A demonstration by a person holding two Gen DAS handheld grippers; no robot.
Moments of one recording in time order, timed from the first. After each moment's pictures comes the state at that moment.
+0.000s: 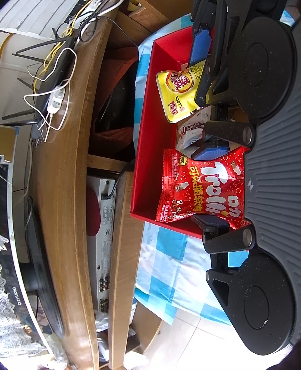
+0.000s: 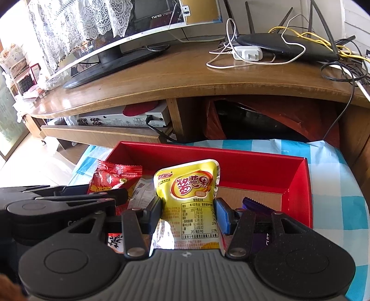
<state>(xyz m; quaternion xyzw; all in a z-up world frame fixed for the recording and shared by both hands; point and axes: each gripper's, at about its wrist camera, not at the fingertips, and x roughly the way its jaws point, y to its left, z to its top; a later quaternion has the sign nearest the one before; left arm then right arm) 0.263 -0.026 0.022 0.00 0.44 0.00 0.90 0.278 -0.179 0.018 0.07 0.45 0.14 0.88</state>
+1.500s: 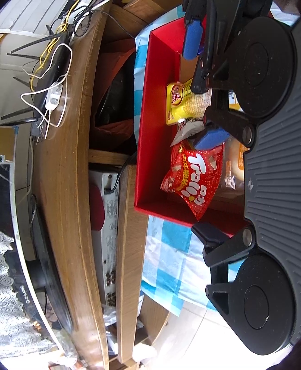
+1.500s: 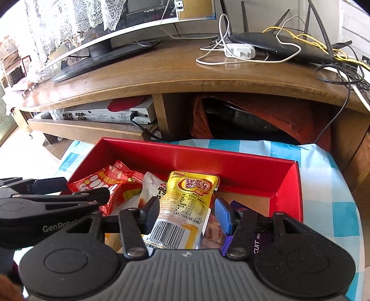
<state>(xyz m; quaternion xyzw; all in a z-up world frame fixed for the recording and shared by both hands) 0.262 -0.028 0.022 0.03 0.43 0.02 0.90 0.284 -0.181 0.012 0.04 0.45 0.12 0.88</state>
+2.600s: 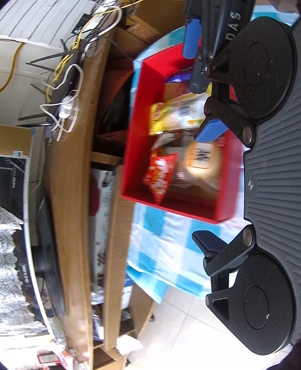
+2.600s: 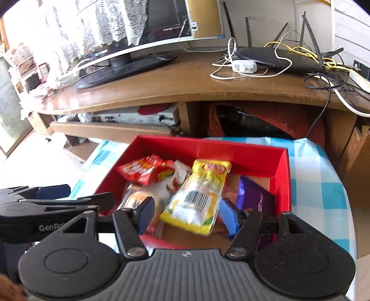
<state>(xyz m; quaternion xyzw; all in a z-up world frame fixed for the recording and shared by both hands) 0.178 -0.010 0.052 -0.01 0.43 0.01 0.90 0.206 -0.182 0.057 0.05 0.44 0.15 0.89</state>
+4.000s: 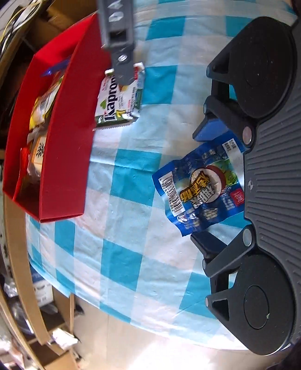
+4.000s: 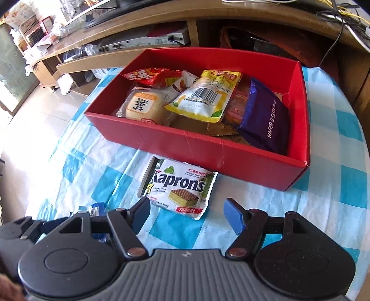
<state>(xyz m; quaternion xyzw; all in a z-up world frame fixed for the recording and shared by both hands) 0.083 -0.022 -0.036 0.01 0.56 0.02 0.83 0.168 -0.186 -0.004 0.04 0.55 0.17 0.81</state>
